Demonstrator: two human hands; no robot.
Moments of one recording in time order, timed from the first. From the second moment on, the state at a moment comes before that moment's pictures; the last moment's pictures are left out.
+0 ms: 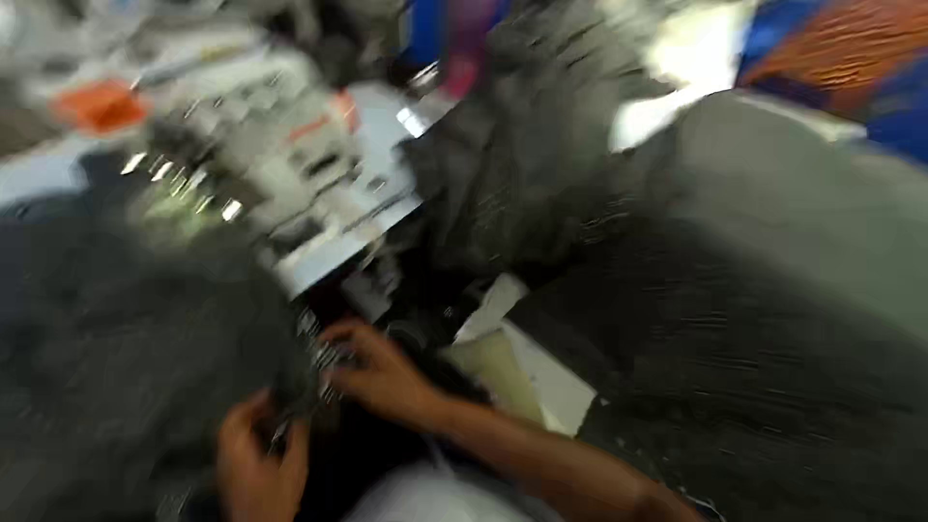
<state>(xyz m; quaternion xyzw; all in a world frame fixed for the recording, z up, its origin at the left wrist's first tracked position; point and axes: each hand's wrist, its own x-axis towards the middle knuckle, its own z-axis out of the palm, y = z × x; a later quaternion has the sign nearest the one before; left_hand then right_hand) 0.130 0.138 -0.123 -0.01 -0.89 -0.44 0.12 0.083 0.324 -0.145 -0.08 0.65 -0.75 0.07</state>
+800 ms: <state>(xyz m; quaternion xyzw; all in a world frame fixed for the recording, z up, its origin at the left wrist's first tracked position) 0.141 0.123 -0.185 0.18 -0.81 -0.56 0.10 0.084 0.330 -0.173 -0.06 0.55 -0.81 0.21</state>
